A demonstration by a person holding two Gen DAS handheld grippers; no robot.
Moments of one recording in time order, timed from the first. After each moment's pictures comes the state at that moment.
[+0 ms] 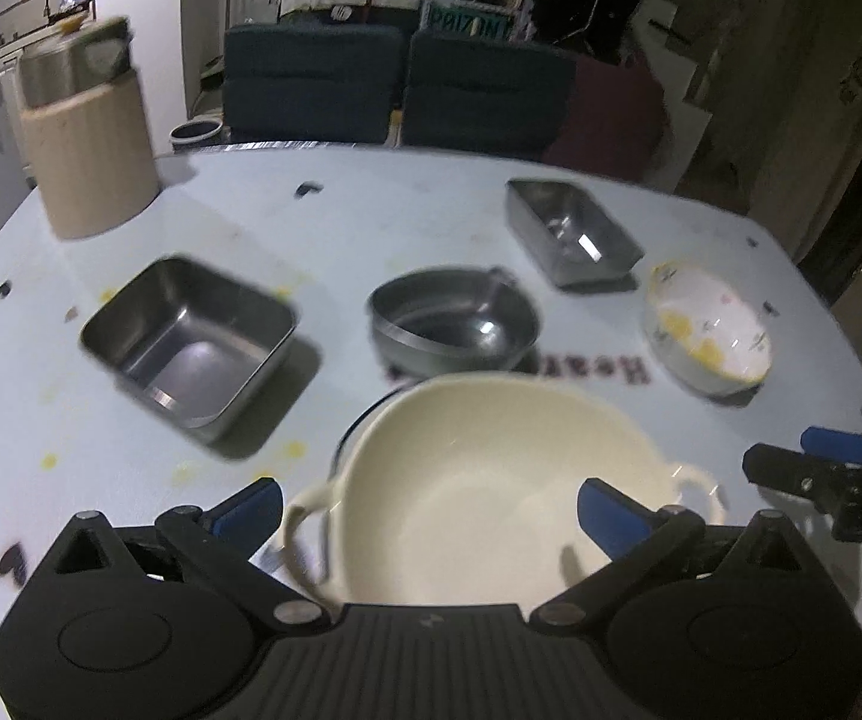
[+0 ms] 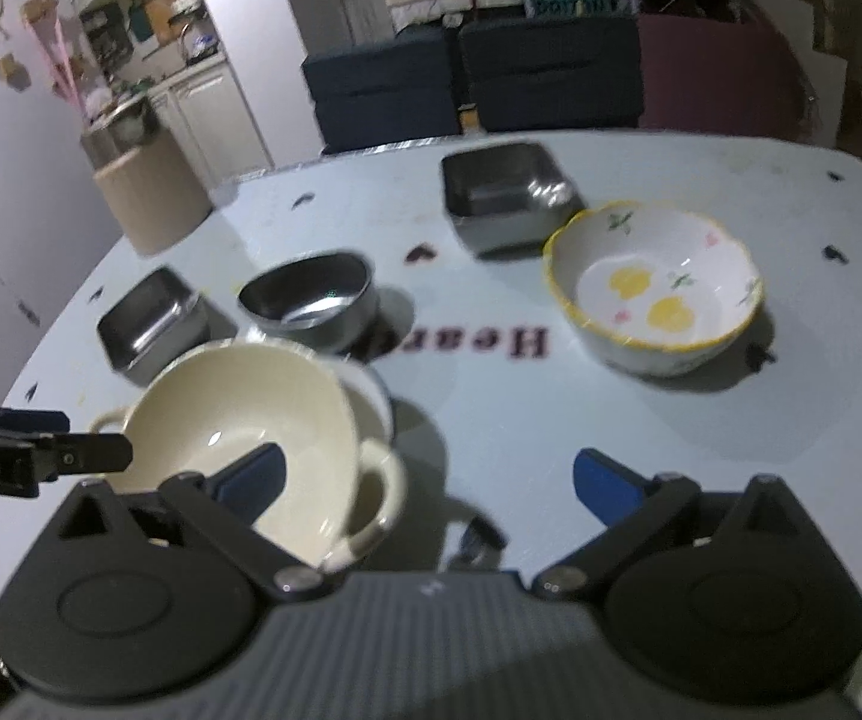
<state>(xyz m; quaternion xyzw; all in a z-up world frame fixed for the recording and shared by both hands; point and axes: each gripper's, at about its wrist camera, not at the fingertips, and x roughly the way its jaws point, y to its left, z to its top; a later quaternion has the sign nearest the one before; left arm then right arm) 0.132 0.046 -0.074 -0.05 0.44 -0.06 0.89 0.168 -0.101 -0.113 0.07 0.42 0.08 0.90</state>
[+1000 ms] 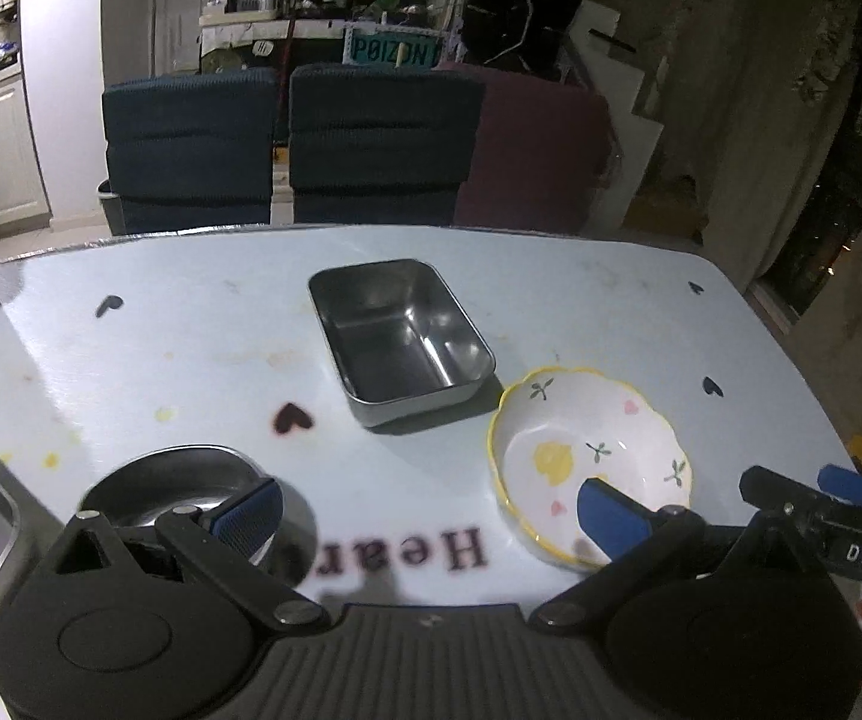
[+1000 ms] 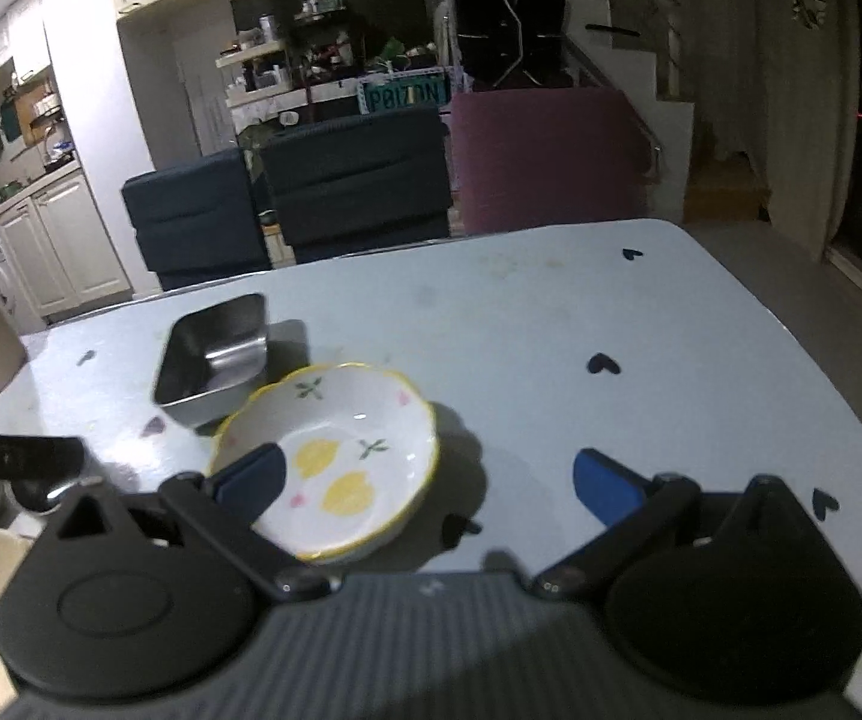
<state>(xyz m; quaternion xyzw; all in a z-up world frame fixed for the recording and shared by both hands) 0.253 -0.099 -0.080 -0.04 0.42 -0.09 0.90 0.223 -0.239 -0.112 0.07 0.36 -0.06 0.93</state>
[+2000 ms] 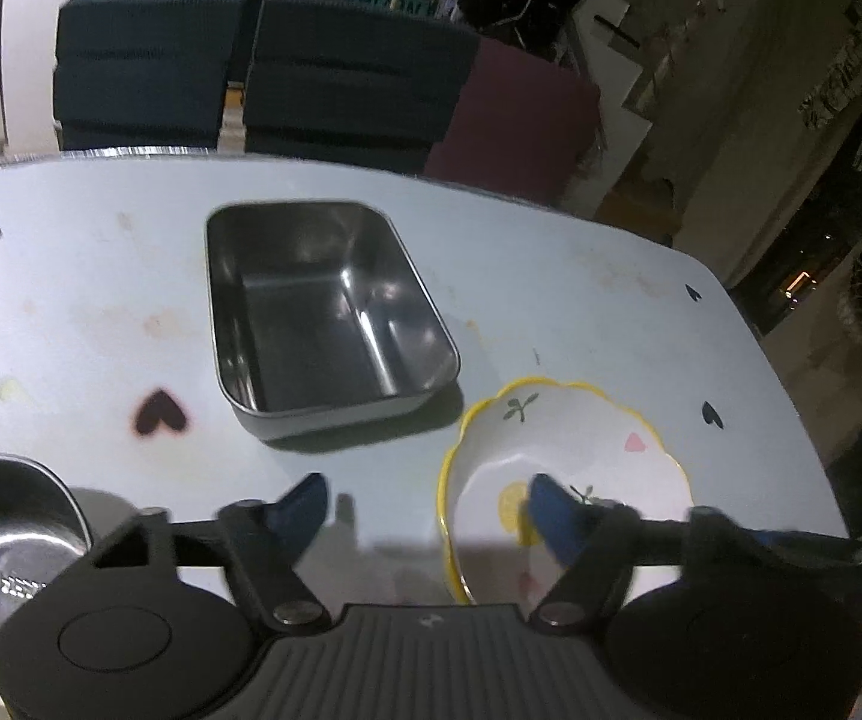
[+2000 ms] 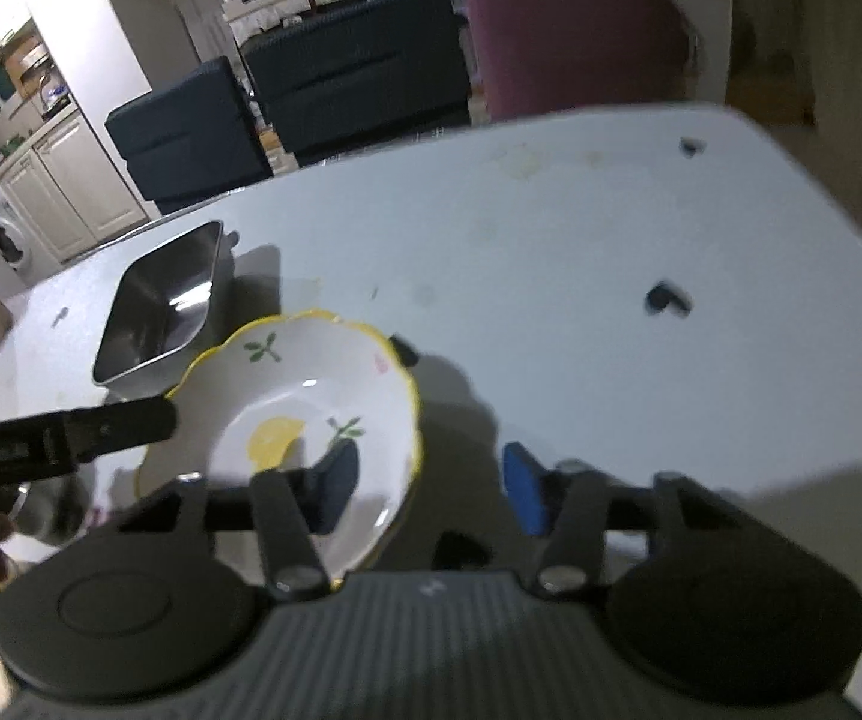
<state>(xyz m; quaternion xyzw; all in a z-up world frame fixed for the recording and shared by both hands) 0.320 -0.120 -0.141 -0.11 0.45 -0.13 0.88 0.303 -0.256 -0.157 0.12 0.46 -0.01 0.88</state>
